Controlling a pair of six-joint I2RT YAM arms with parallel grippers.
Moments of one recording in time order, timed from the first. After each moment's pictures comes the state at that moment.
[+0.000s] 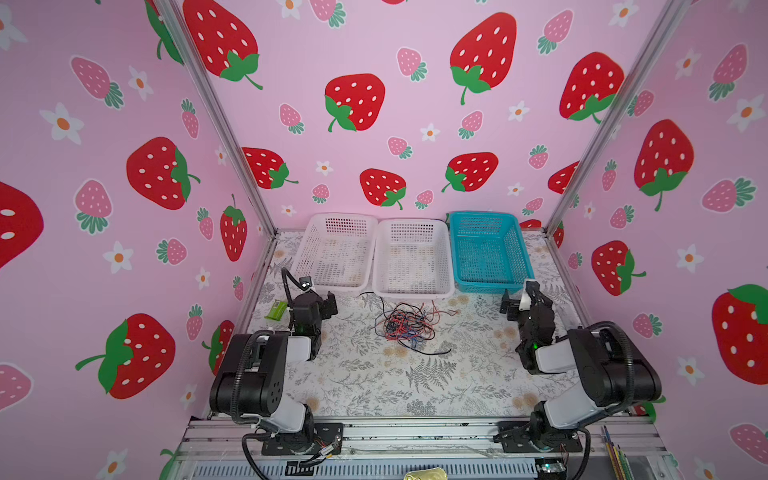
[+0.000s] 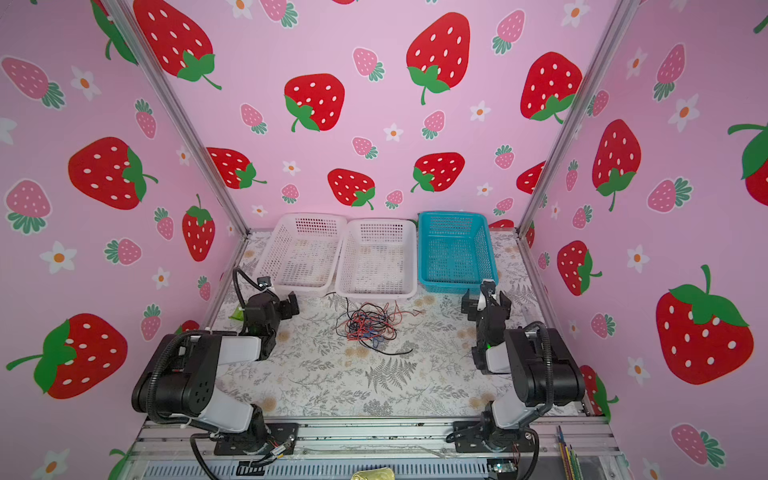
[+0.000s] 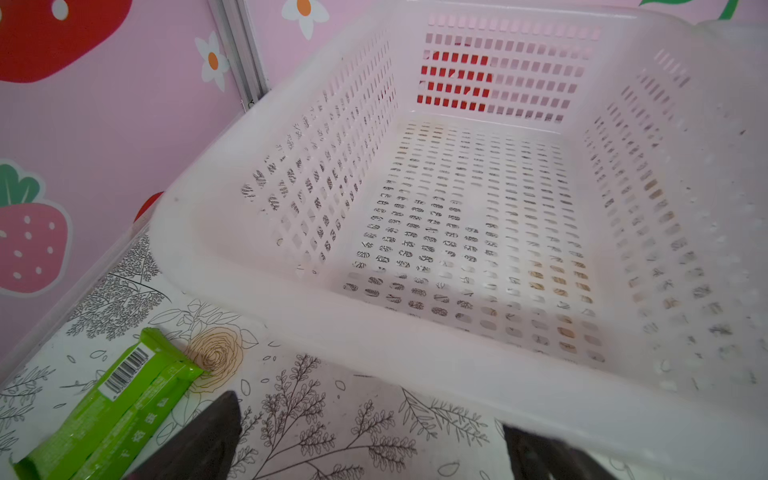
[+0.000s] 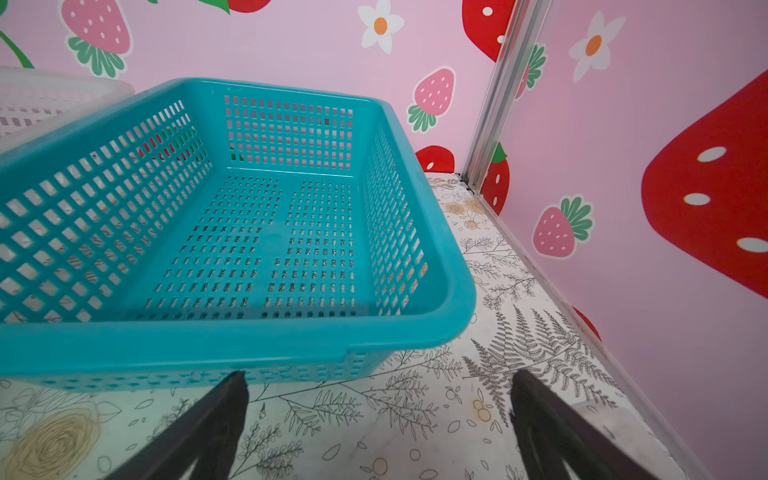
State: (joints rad) left arm -0.02 1.54 0.41 0.69 -0.21 -0.08; right arm 0.13 1.58 0.25 1.16 0.22 -0.09
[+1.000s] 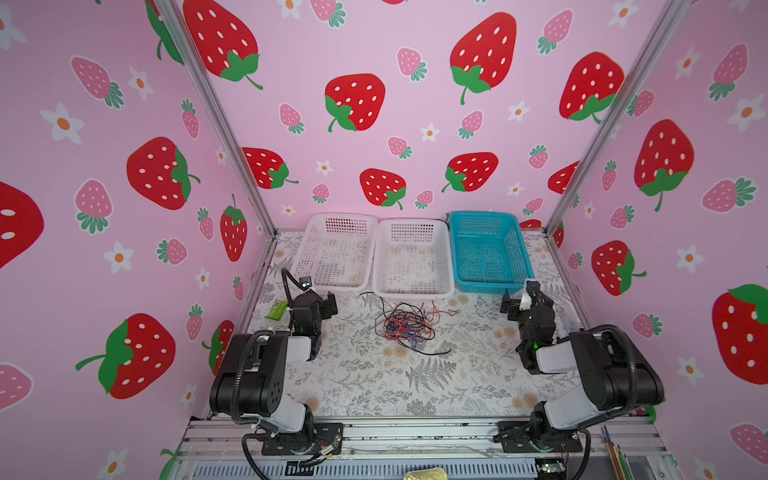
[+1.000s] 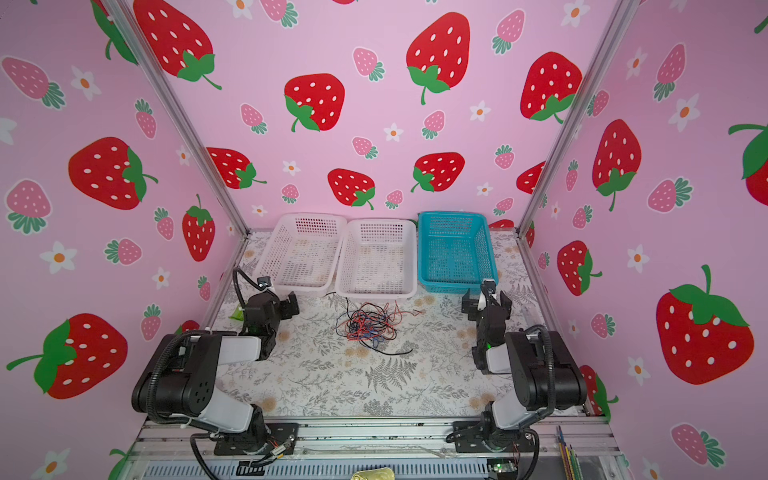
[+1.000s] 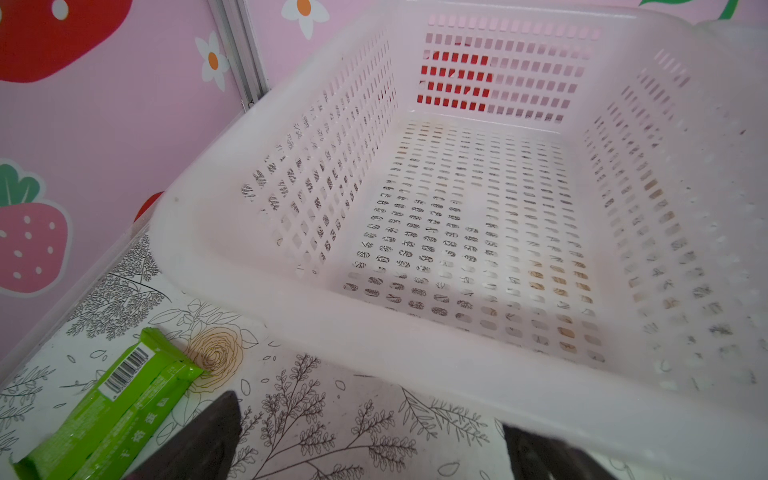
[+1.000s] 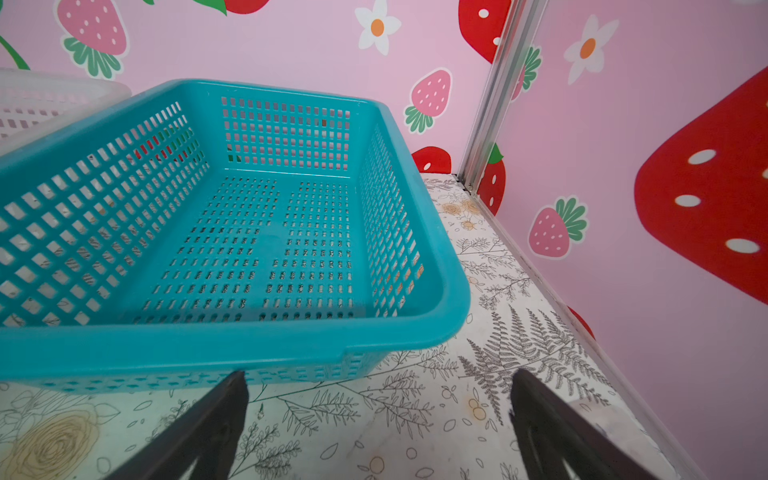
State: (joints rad) left arm -0.02 1.54 0.41 0.69 -0.21 -0.08; right arm 0.14 1.49 0.25 1.08 0.25 -0.09
